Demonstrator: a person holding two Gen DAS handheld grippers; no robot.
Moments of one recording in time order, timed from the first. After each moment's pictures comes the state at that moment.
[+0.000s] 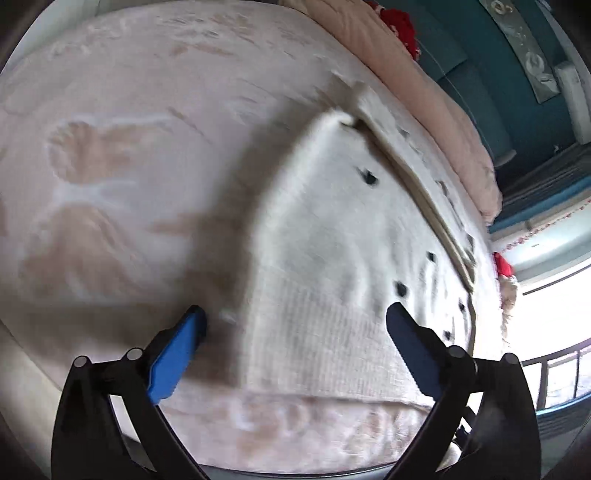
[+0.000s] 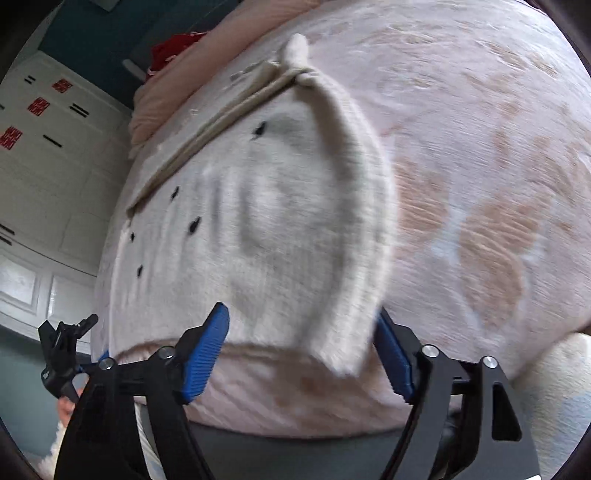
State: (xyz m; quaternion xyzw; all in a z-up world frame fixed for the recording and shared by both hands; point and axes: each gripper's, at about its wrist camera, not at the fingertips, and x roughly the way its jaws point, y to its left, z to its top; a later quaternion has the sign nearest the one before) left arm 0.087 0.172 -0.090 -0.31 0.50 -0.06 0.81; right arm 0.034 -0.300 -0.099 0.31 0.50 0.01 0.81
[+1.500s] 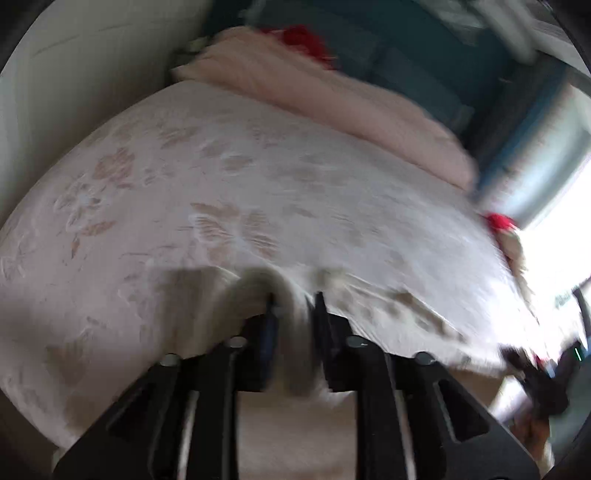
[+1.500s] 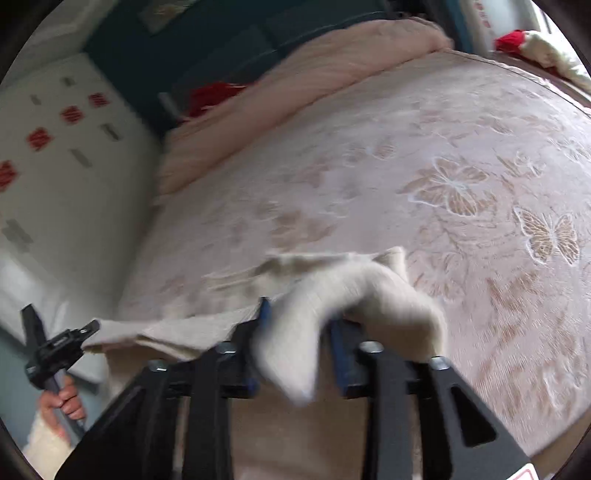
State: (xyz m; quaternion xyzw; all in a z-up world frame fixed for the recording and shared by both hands) left arm 0.205 0.090 0.025 -0.17 0.44 -0.08 0.88; right arm 0.131 -0.380 0.001 0.26 0.41 0.00 0.88
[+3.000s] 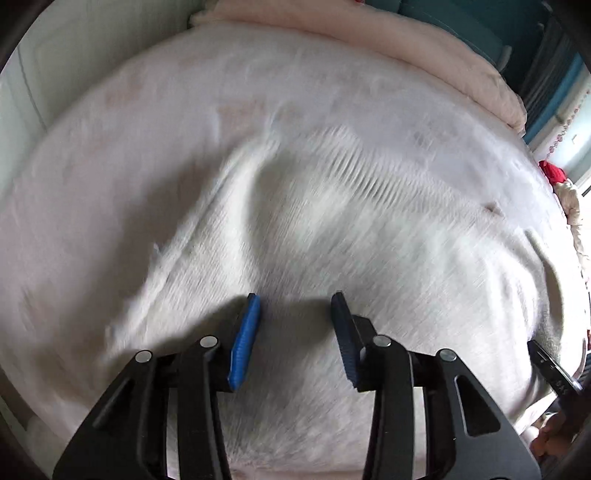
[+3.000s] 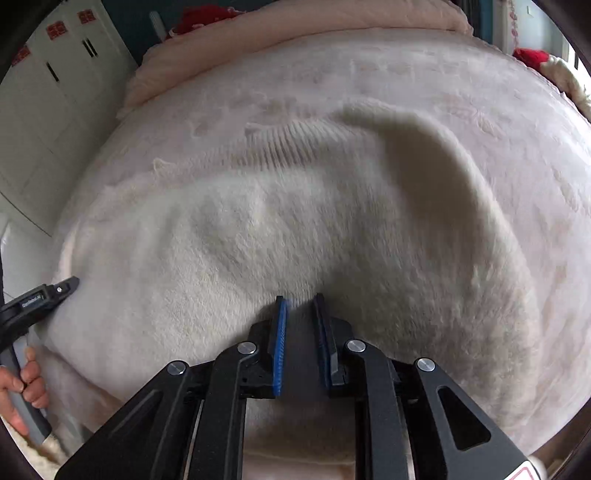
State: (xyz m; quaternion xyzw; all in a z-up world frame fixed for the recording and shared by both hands) left arm 0.166 0.058 -0.083 -0.09 0.52 -0.04 0.85; right arm 0.124 -0.299 -0.093 0.15 0.49 -0.02 0.86
